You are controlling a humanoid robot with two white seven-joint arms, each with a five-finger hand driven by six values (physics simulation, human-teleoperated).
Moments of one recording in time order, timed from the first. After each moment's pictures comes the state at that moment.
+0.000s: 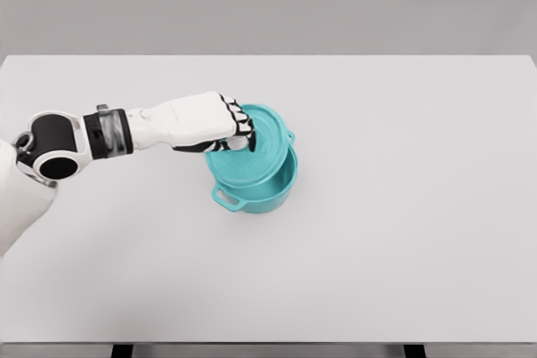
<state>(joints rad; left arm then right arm) -0.59 0.54 -0.56 -1.57 -0.53 -0.61 -0.52 0.01 0.00 -0.30 0.05 0.25 -0.01 0.09</state>
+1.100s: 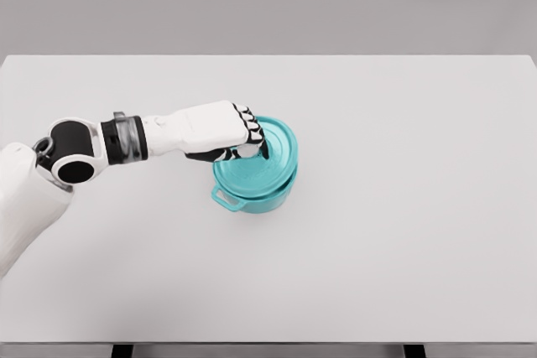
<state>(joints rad) -0.60 0.51 -0.60 -1.53 -0.51 -0.60 -0.51 0.01 0.00 -0.30 0.05 0.25 -0.01 0.09</state>
